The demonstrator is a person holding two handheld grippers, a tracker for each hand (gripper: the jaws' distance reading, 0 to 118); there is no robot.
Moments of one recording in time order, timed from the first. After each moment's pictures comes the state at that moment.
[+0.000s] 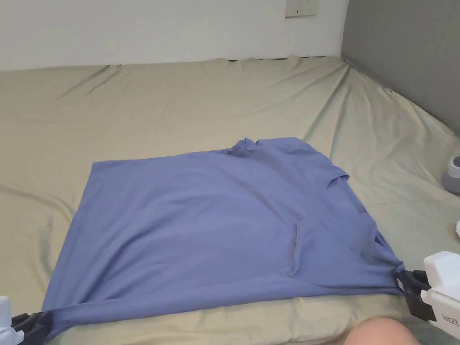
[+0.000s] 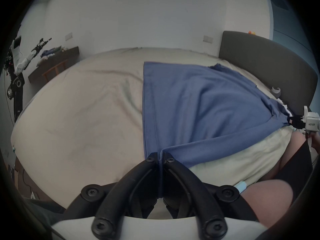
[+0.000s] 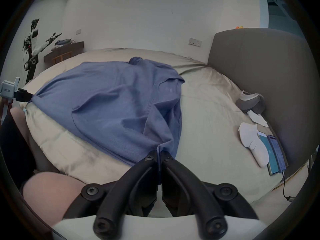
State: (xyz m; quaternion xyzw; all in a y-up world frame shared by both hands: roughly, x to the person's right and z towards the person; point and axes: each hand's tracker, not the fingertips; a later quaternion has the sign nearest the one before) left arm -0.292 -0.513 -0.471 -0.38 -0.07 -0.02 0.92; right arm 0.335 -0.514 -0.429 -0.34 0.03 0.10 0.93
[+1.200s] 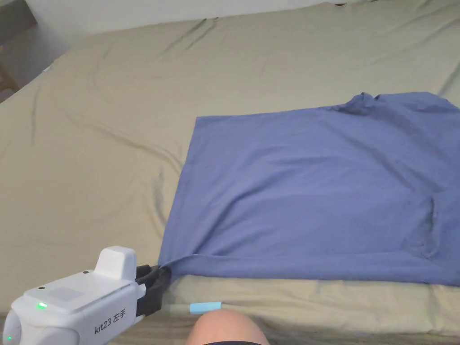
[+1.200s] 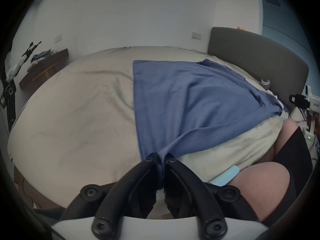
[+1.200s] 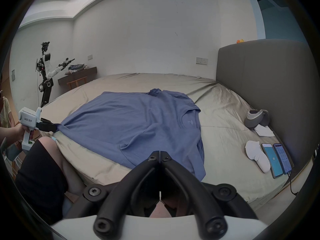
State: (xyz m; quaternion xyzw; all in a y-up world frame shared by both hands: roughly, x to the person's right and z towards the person) left arm -0.308 -0.516 -0.458 -0.36 -0.12 -0.03 0.92; right arm 0.285 -0.433 -0.387 -0.25 0.09 0.04 0.96
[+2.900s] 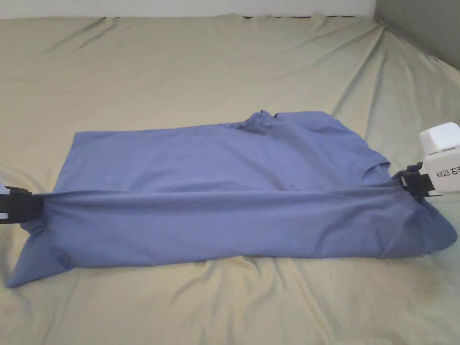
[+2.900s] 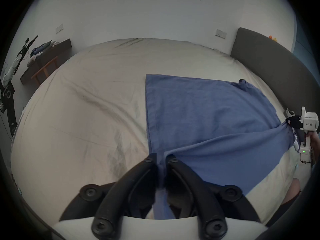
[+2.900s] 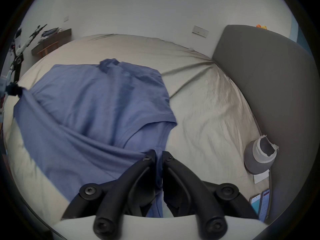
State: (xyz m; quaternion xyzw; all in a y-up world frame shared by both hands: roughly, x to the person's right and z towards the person) left arm -0.295 -0.465 -0.697 -0.43 -0.06 -0.01 0.90; right arm 0.343 -0.463 -0.672 -0.41 0.01 0.14 0.90
